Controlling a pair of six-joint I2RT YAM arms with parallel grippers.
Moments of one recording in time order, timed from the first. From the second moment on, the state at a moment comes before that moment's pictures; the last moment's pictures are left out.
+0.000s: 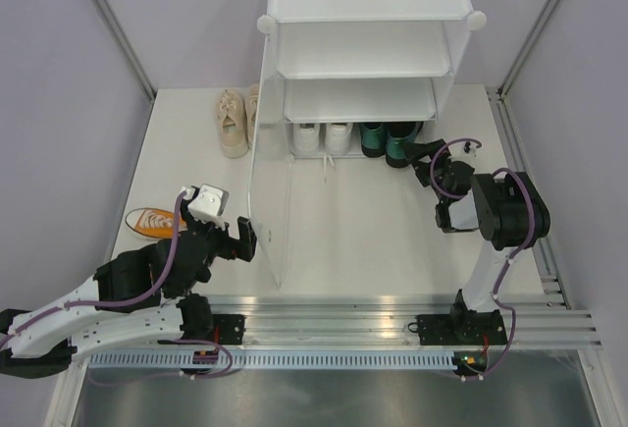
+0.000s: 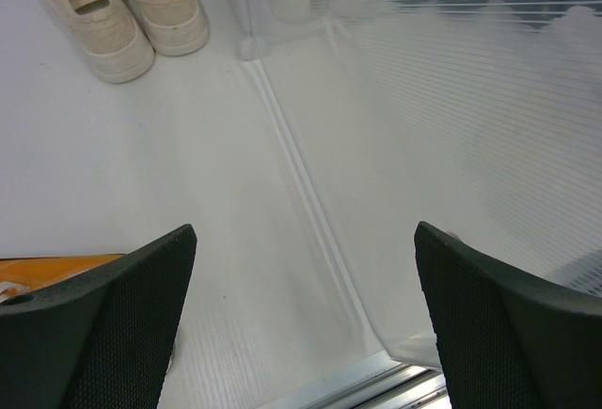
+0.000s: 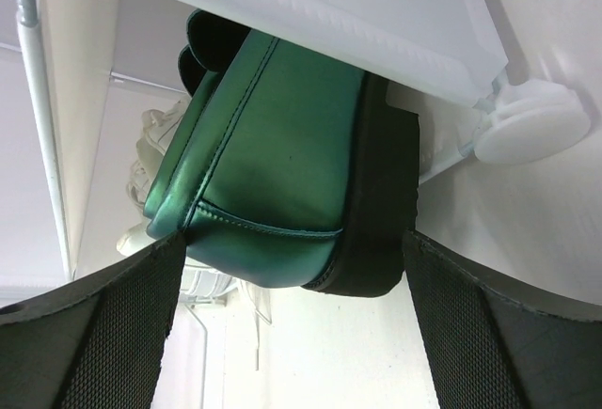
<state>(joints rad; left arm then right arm) -1.22 0.52 0.88 -0.78 -0.78 -0.38 0.03 1.91 0.56 1.21 -0.17 1.05</state>
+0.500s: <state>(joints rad) -1.22 0.52 0.88 -0.78 -0.78 -0.38 0.03 1.88 0.56 1.14 -0.17 1.05</state>
